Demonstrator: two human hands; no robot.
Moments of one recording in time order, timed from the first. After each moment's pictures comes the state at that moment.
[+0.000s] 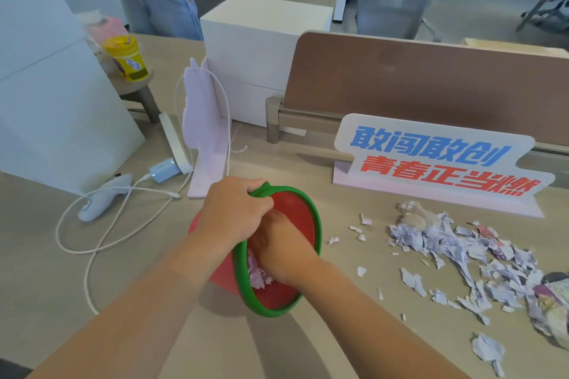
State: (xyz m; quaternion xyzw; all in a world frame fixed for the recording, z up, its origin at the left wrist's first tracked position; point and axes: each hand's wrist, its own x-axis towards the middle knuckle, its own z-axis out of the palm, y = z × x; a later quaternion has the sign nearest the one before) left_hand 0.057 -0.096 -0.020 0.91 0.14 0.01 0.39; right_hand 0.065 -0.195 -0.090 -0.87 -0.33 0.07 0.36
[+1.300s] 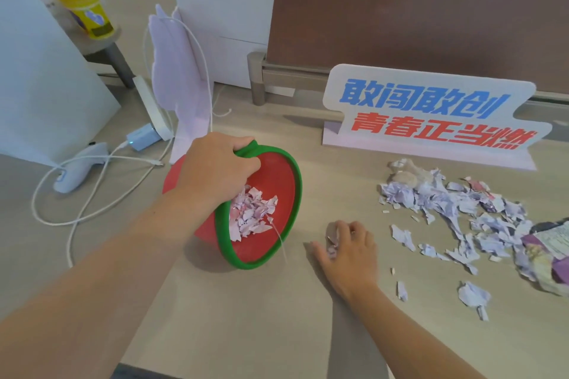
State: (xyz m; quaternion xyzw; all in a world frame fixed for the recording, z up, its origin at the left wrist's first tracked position) left_hand 0.067 -0.098 -0.038 0.95 0.12 0.03 0.30; right_hand 0.022 -0.320 -0.217 -0.98 0.02 0.02 0.18
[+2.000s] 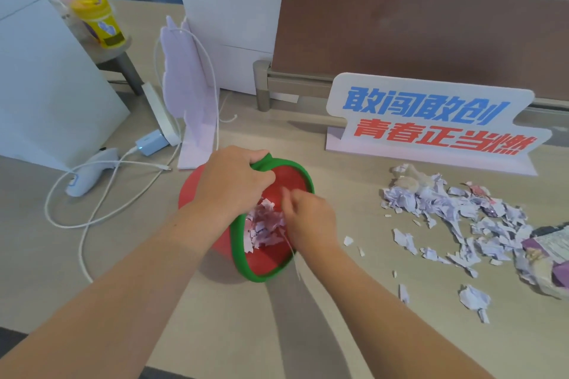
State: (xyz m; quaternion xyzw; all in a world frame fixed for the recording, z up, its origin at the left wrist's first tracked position) left_hand 0.055 -0.111 -0.028 0.94 0.12 0.01 0.32; right_hand 0.059 -0.232 -0.129 -0.94 -0.07 -0.01 0.33
